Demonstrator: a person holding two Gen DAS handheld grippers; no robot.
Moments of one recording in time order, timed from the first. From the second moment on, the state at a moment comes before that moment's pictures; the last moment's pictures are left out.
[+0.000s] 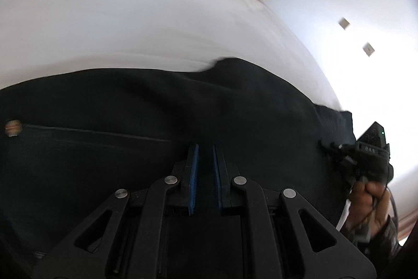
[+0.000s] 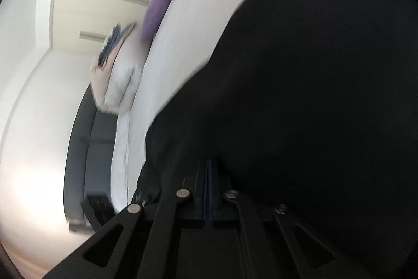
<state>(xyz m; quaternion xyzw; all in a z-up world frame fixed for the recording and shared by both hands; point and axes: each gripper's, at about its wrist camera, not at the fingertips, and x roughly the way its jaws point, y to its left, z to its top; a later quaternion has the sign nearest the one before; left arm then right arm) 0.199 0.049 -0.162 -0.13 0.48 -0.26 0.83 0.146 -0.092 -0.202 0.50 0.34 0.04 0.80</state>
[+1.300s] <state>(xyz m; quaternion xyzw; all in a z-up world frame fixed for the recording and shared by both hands) 0.131 0.042 -0.158 -0.14 0.47 -0.23 0.84 -0.076 -0.242 -0.190 0.60 0.14 -0.15 0.78</state>
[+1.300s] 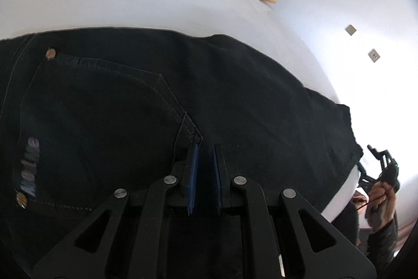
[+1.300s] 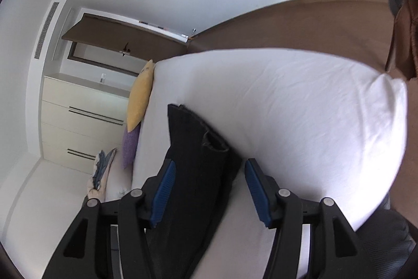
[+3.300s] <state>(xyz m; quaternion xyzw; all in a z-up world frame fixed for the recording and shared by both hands) 0.202 -0.168 -0.144 -0.18 0.60 -0.41 0.66 0.034 0.039 -0.162 -0.16 0.29 -0.16 0.93</state>
